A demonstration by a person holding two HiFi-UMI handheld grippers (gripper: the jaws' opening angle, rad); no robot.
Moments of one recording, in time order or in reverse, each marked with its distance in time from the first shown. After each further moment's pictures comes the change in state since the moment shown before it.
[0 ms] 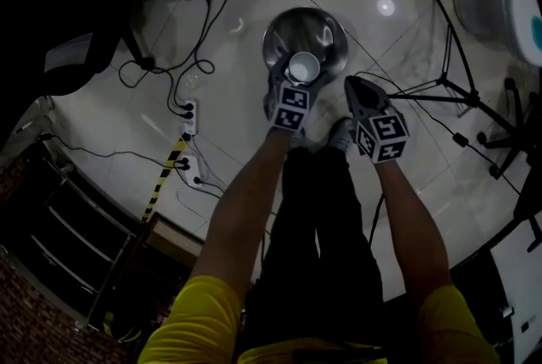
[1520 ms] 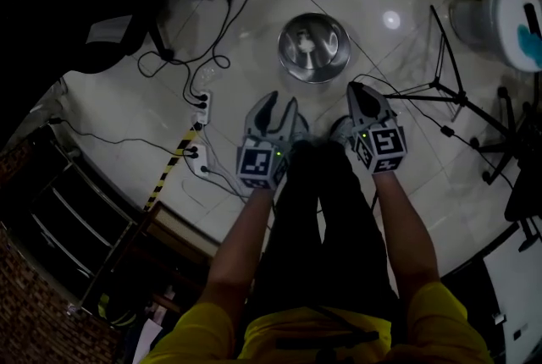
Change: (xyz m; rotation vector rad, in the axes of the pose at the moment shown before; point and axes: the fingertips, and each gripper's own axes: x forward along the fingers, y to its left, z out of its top) left arm -0.237 -0.013 0.088 -0.258 -0.313 0.140; right arm -0.078 0.061 0.072 -0.068 -0.097 -0.008
